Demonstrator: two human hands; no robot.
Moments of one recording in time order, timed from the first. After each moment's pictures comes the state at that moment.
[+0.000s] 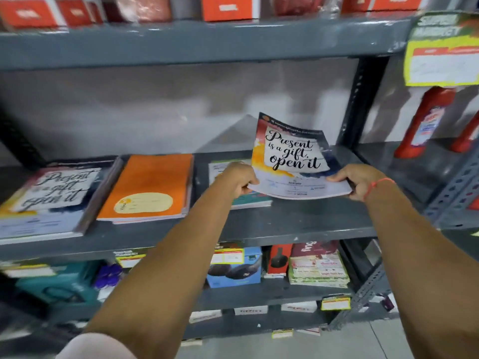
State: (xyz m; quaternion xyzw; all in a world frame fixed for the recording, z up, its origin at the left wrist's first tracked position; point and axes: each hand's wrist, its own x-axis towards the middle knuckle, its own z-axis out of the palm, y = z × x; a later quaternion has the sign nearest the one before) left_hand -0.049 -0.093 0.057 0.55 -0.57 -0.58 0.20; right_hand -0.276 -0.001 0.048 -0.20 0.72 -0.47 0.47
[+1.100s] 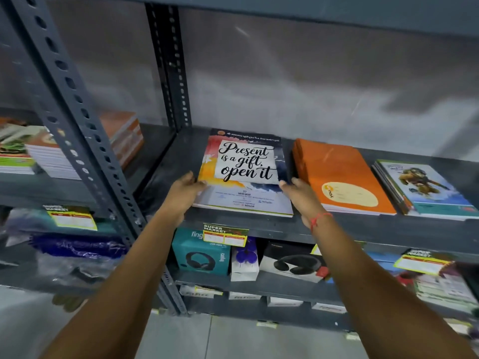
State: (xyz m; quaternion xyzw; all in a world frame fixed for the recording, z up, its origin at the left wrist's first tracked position) left_hand 0.497 -0.210 -0.012 0.58 -0.47 -0.54 0.39; right_hand 0.268 -0.176 -0.019 -0.40 0.70 -0.43 0.40
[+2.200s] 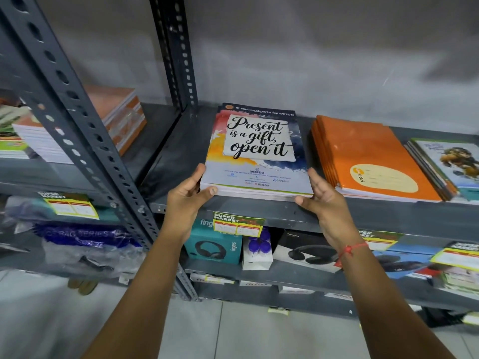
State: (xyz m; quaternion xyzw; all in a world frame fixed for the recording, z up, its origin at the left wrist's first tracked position) left_hand 0.513 -0.194 -0.071 0.45 -0.46 -0.56 0.51; right_hand 0.266 -0.139 -0.061 -0.43 0.58 -0.52 0.46
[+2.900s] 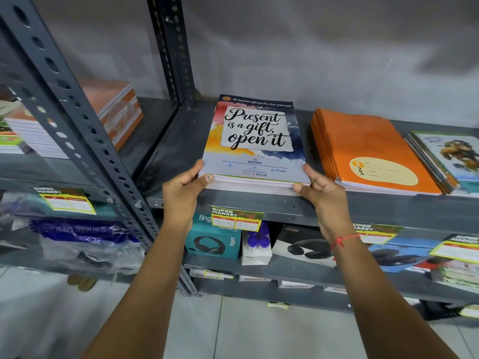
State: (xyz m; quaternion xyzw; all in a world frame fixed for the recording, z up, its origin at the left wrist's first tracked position) left_hand 0.502 -0.195 -0.063 0.50 -0.40 -0.52 0.57; right_hand 0.275 -0.144 -0.061 -0.38 0.59 -0.58 0.41
